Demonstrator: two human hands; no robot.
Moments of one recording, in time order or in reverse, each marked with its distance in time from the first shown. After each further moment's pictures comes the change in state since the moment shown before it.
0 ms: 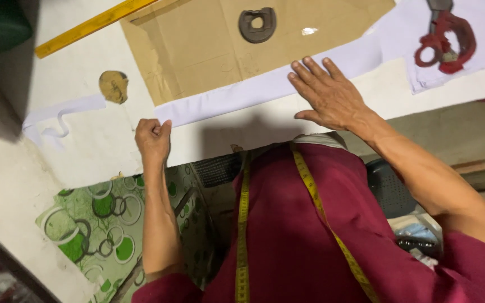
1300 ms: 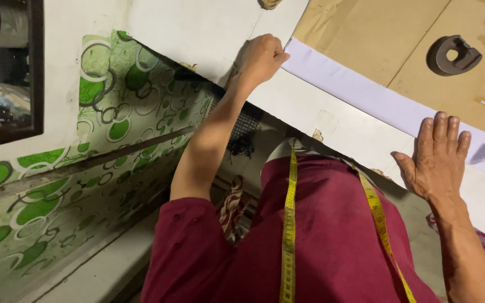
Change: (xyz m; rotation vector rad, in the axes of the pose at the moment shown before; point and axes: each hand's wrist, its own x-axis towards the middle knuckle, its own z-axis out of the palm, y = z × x) left_hand 0.015 0.028 -0.024 0.098 -0.128 -0.010; right_hand 0.011 -0.039 -0.023 0.076 -0.158 -0.019
